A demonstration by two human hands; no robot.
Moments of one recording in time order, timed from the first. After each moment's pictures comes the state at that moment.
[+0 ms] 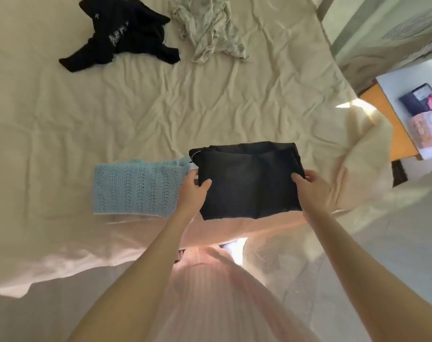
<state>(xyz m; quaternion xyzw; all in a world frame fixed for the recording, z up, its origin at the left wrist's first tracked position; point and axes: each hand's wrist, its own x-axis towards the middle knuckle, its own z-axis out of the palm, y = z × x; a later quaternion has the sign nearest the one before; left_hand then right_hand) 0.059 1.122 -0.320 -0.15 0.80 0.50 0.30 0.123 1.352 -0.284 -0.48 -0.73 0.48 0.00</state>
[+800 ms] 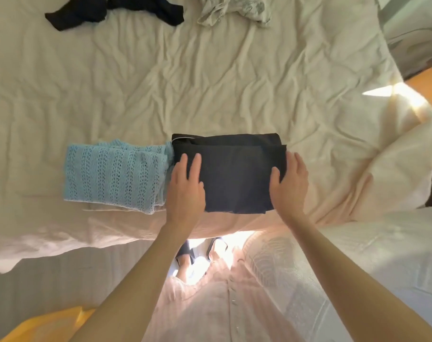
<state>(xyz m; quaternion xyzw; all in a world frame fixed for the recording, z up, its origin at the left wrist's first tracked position) 0.078 1.151 -0.367 0.05 0.97 0.19 0.11 0.097 1.360 -0.379 -0.27 -0.92 0.29 -0.01</state>
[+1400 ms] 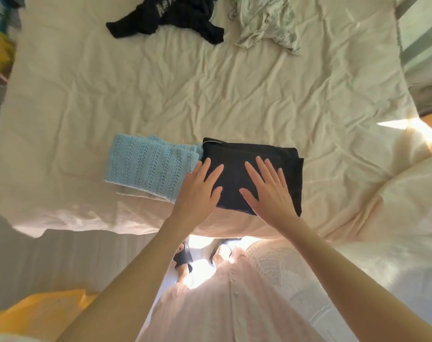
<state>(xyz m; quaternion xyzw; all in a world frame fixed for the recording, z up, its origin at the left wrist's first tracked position) 0.085 1.114 -0.313 0.09 0.95 0.20 0.21 0.095 1.300 -0.324 0.07 -0.97 0.18 -0.15</state>
